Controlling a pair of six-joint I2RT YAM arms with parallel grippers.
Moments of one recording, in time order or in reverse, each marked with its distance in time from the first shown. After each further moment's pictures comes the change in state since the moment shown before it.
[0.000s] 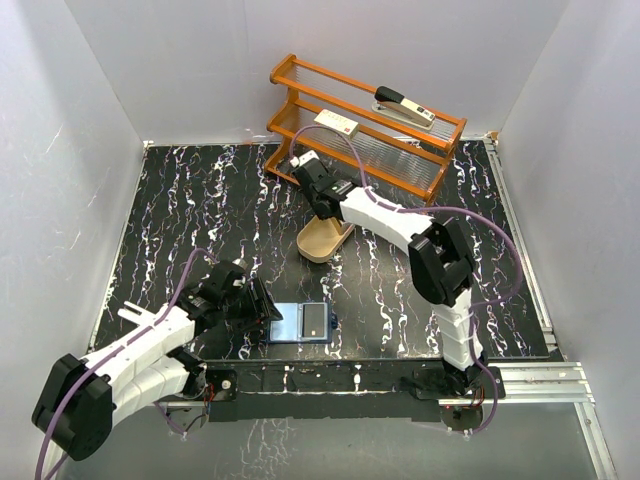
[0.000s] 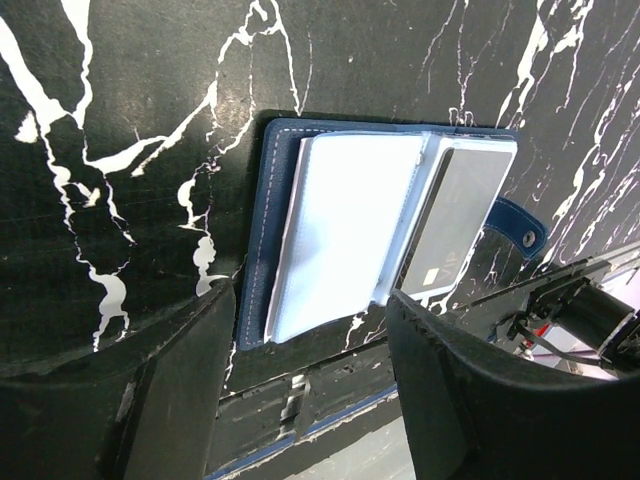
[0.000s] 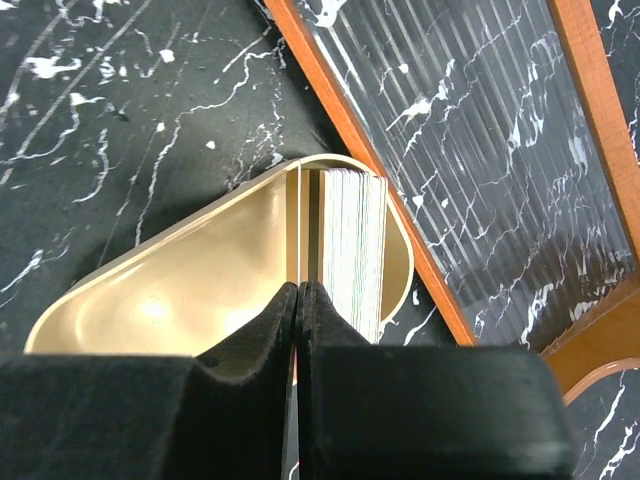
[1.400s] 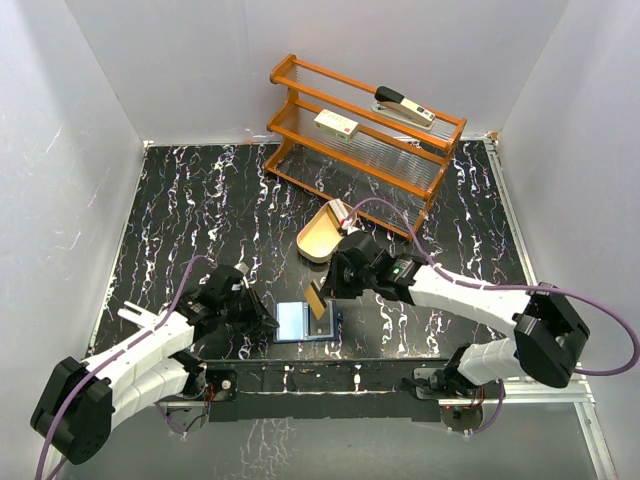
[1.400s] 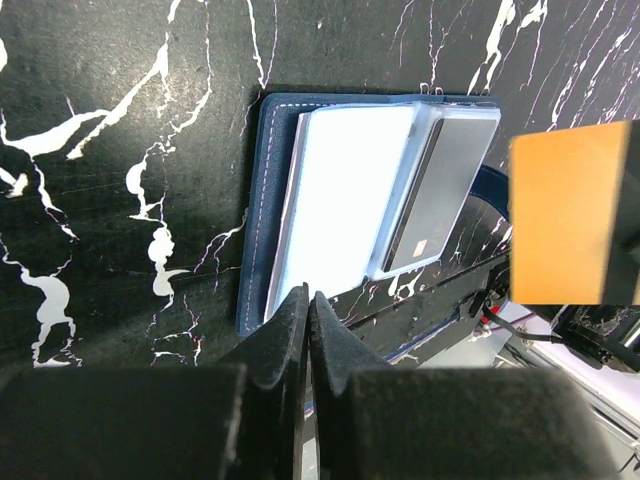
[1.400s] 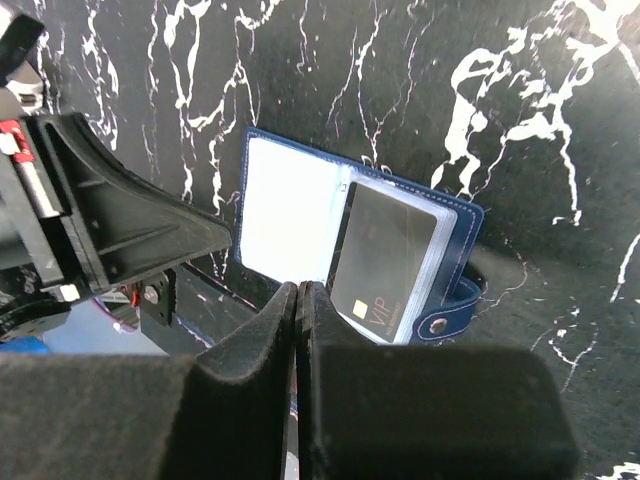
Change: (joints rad) left arm 0.000 -0.020 -0.062 0.090 0.085 -0.076; right arm 0.168 -0.759 -0.890 0.254 -0.529 0.815
